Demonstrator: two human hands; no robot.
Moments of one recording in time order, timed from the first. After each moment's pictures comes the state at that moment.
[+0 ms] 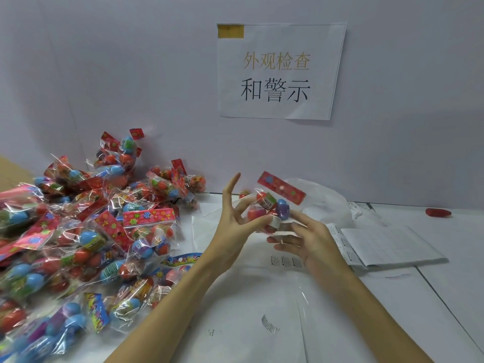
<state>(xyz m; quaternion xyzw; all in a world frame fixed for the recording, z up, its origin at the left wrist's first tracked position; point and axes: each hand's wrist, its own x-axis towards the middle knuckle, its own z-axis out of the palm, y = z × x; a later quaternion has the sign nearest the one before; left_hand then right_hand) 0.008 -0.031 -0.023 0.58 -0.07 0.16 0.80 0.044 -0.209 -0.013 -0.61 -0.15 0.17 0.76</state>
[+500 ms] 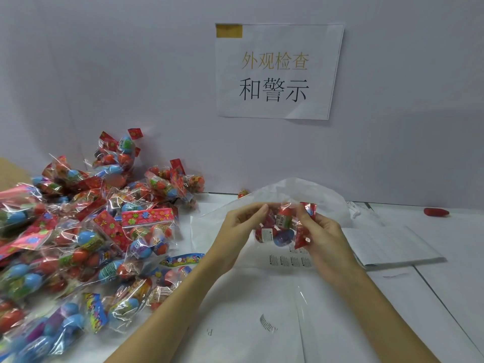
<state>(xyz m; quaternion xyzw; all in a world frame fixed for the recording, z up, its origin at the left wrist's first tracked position) -0.001 -0.040 -0.016 0.67 -0.06 0.15 0.72 0.052 -0.219 -0.012 -0.61 -0.11 0.11 0.78</state>
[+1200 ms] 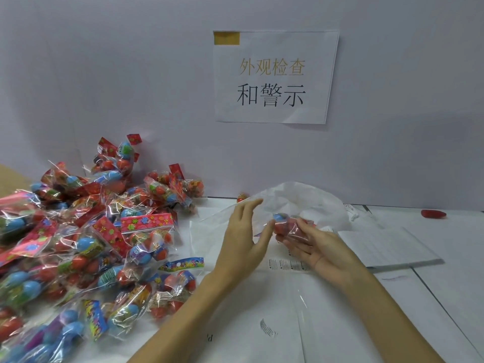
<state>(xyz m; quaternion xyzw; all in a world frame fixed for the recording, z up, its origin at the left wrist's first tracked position) 0.001 -0.055 -0.033 0.85 -0.01 0.34 0.40 0.053 -0.231 -0.003 -0.53 -0.03 0.26 0.81</state>
